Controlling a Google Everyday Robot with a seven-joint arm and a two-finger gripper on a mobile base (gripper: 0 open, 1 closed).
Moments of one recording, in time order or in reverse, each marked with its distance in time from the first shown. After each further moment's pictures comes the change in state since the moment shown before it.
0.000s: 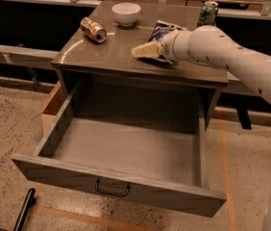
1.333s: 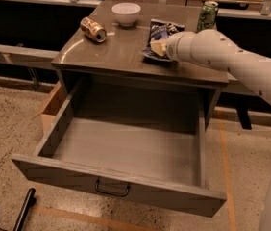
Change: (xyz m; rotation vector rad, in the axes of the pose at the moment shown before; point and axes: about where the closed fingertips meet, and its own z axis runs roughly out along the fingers) arm 0.007 -0.023 0.003 0.059 -0.011 -0.018
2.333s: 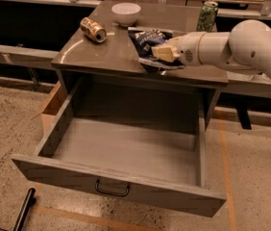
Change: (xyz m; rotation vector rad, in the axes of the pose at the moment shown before) arm -0.011 0.062 -0.086 -0.403 -0.055 -0.072
